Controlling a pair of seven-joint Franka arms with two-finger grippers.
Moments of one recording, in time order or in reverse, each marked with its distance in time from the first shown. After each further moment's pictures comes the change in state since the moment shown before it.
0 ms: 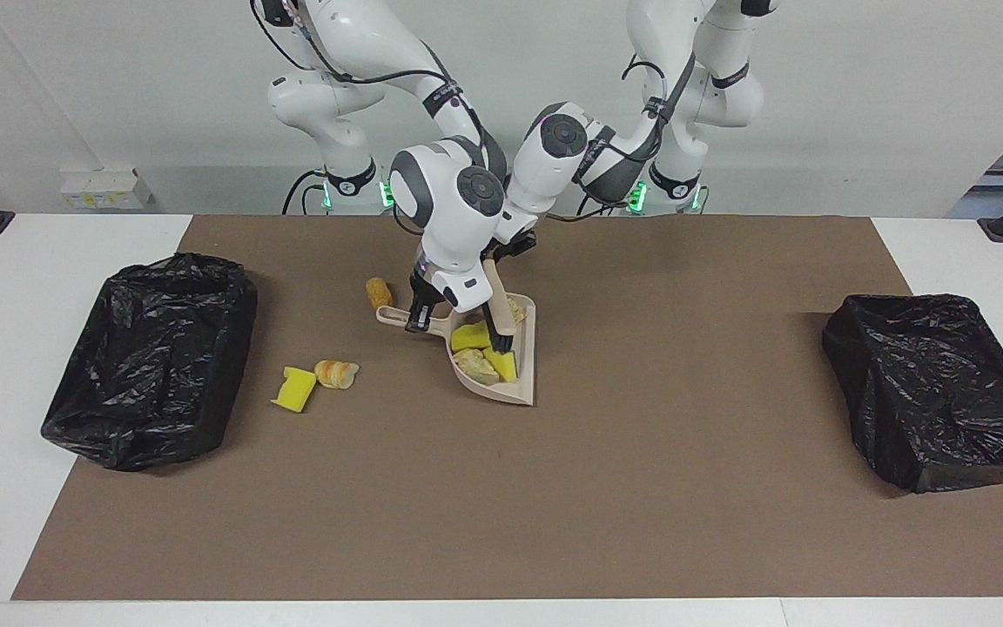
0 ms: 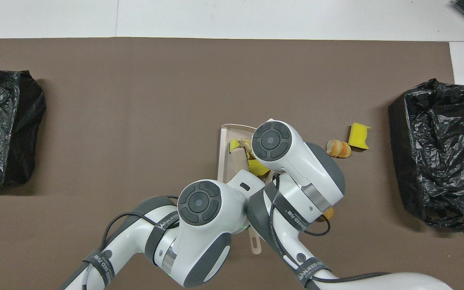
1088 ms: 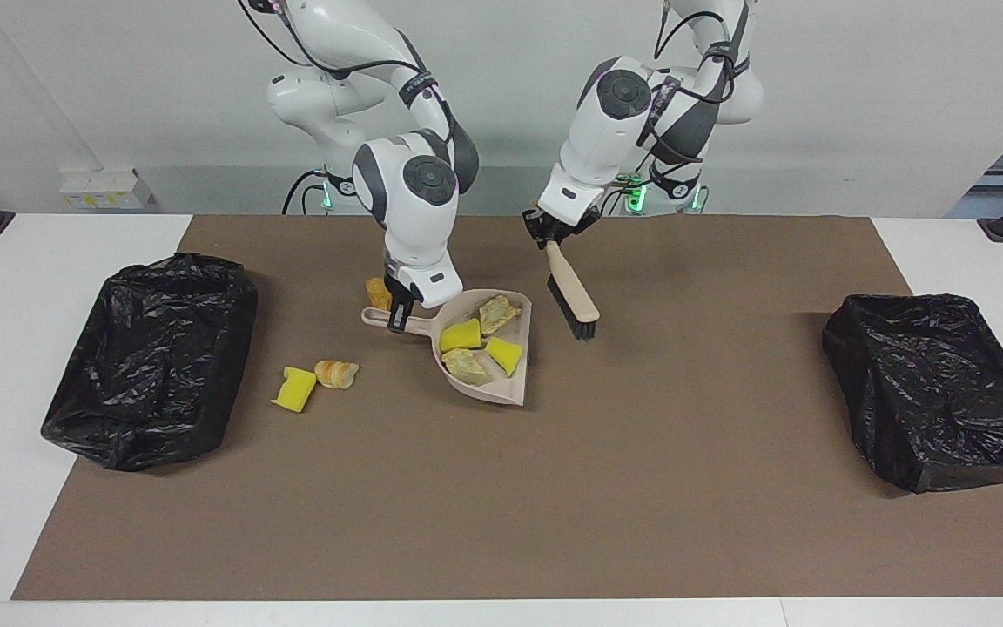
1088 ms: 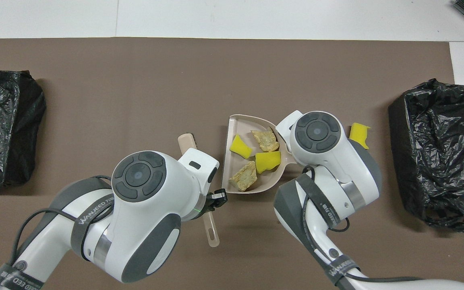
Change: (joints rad) left arm 0.188 -0.148 0.017 0.050 0.090 -0.330 -0.045; right arm -0.103 -0.077 -0.002 -0.044 0.094 0.060 -0.089
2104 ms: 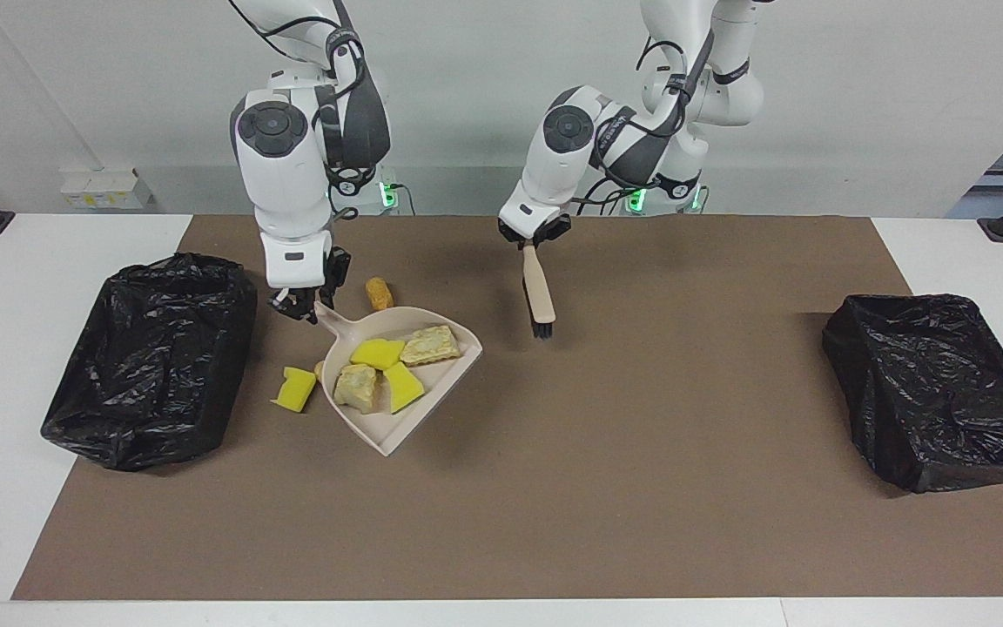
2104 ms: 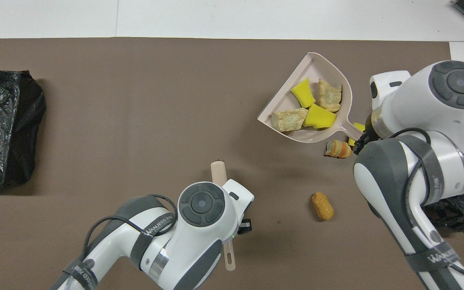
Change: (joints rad) left arm -0.169 0.085 -0.022 -0.076 0.013 0.095 -0.002; right arm -0.202 -0.080 -0.021 0.122 0.089 -0.129 0.279
